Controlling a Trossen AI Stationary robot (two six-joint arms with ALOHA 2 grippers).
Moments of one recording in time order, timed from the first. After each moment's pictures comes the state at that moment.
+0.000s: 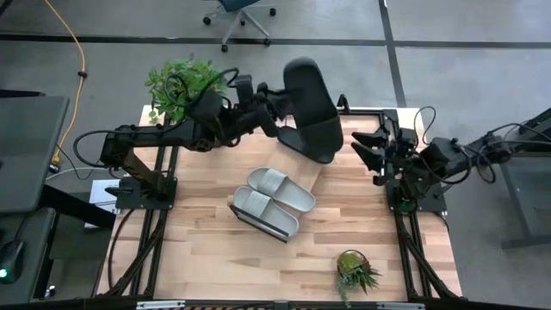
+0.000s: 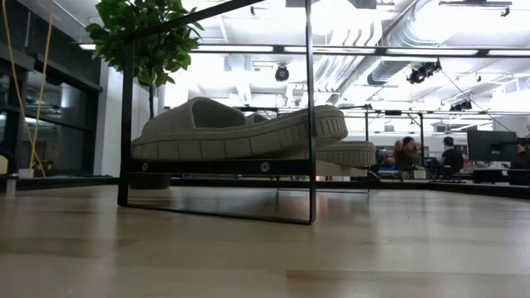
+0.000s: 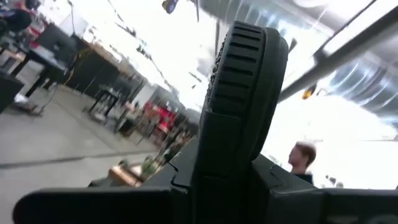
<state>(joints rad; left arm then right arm) 0.14 1.59 1.68 0.35 -0.30 -0.53 0.33 0.69 0.72 0.37 0.60 0.13</state>
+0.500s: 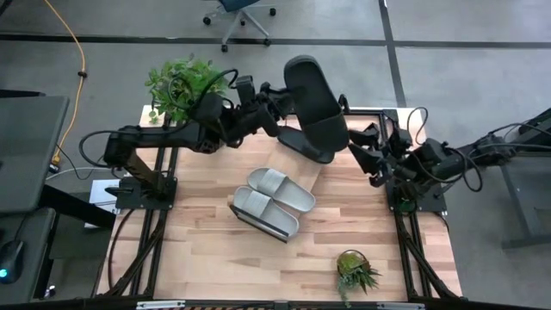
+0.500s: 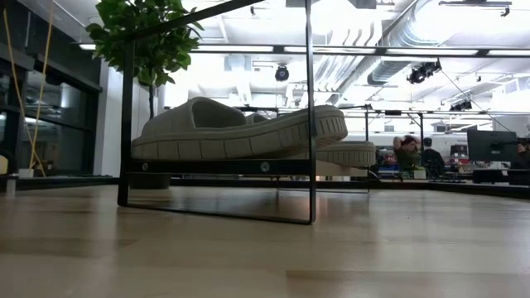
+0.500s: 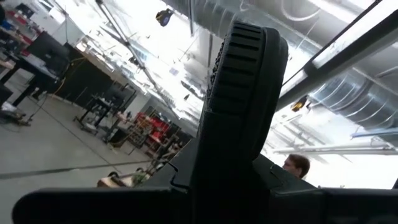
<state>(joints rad) 0.14 1.63 1.67 0.45 -0.30 -0.52 0.26 0.84 0.68 0.76 0.44 0.16</state>
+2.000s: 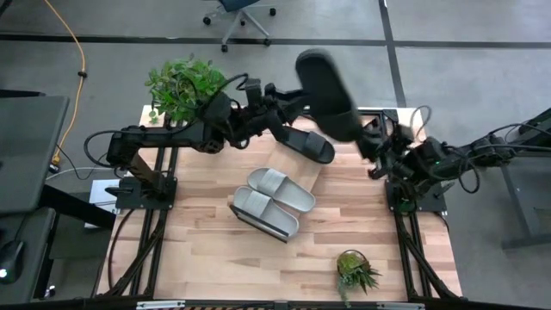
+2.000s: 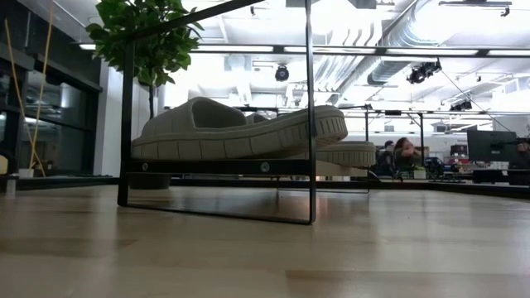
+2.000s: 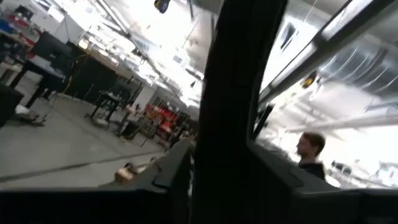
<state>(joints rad) 0.16 1.65 1.68 0.41 -0.27 -0.45 0.24 0.88 0.68 0.93 0.47 0.10</state>
